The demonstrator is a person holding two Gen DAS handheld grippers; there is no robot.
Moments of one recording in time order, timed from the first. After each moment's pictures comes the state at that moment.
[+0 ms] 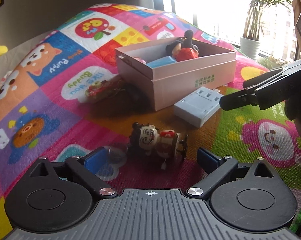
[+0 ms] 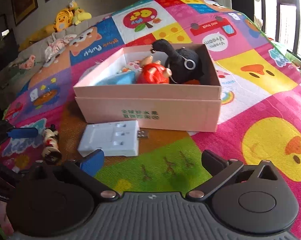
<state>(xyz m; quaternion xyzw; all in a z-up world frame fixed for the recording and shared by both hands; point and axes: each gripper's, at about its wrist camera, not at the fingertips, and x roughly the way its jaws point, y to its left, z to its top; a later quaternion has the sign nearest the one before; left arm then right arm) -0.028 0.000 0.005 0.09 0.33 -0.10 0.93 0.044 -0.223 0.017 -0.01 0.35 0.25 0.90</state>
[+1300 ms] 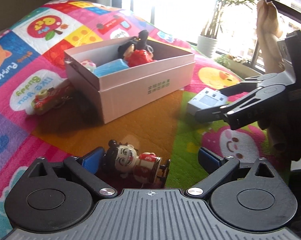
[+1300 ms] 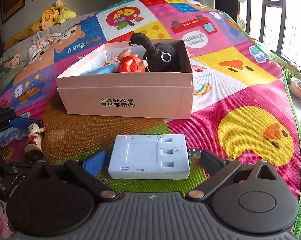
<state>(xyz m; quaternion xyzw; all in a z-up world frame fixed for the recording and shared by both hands) -0.007 -0.017 0.006 0.07 0.34 -0.25 0.90 0.036 -0.249 0.002 -0.03 0.35 0.18 0.92</state>
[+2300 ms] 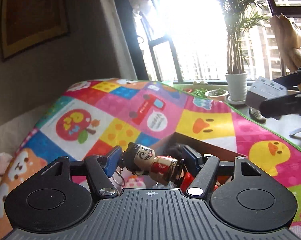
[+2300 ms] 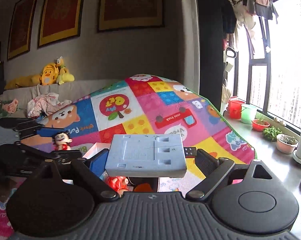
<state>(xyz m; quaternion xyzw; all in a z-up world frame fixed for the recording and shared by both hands) 0.093 -0.063 0.108 0.17 0.15 -0.16 0.96 0.041 -0.281 0.131 -0.02 0.16 0.16 0.97</state>
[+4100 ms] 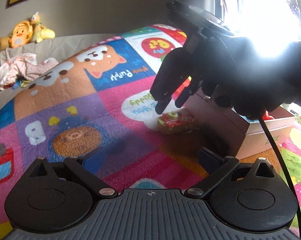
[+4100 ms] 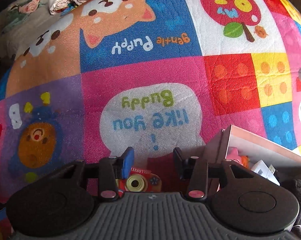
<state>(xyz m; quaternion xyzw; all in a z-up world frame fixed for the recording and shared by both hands) 0.001 0.098 0.021 -0.03 0.24 0.00 0.97 0.244 0.025 0.044 -0.18 0.48 0.26 0.82</state>
